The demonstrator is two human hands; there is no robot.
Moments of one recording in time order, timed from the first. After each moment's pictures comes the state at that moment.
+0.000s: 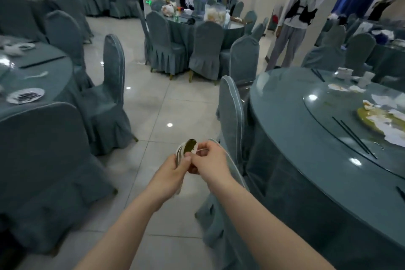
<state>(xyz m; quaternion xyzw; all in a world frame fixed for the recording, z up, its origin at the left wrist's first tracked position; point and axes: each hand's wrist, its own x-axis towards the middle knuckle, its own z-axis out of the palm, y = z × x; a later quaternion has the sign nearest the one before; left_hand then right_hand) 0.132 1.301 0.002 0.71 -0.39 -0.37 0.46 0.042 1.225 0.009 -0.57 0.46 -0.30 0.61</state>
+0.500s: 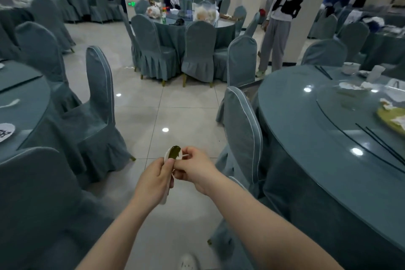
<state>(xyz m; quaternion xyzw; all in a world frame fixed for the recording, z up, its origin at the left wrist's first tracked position) 0.280 1.176 -0.009 0.74 -0.41 -0.30 0.45 0.187 1.097 0.005 -0.52 0.45 -0.21 0.70</state>
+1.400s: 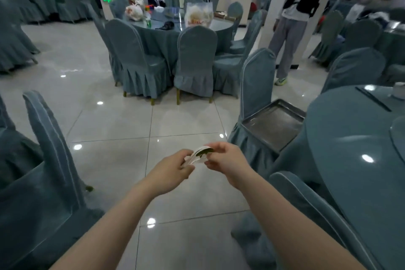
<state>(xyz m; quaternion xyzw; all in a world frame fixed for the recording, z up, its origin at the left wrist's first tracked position) 0.589 0.654 -0.017 0.67 -0.63 -0.31 0.23 0.426 0.590 -0.010 -0.51 0.50 -0.31 0.62</state>
